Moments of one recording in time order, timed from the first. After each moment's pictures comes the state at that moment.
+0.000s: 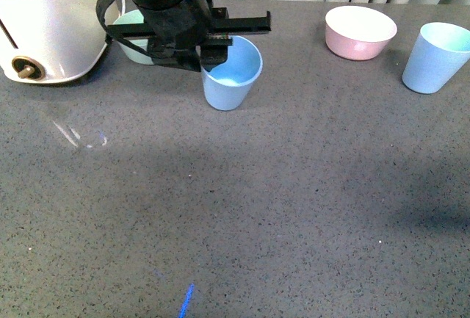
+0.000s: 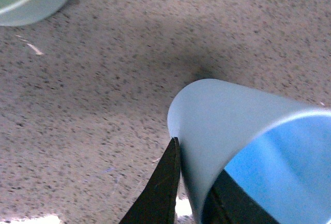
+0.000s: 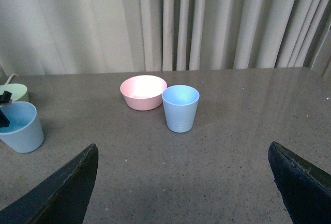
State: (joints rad) left arm -0.46 2.20 1.55 -0.34 -0.04 -0.36; right arm 0.00 0.00 0.02 0.00 0.00 0.00
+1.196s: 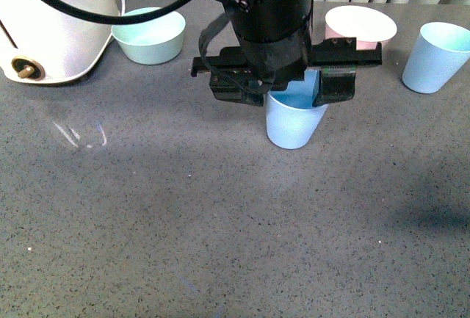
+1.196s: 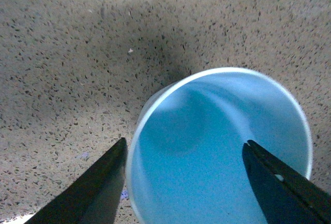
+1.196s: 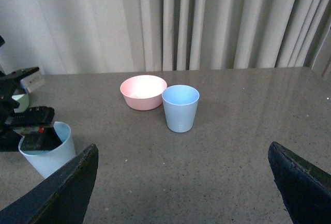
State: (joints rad) left arm -0.64 2.22 1.59 -0.38 0.02 -0.47; right arm 0.00 0.00 0.02 0.00 0.00 0.00
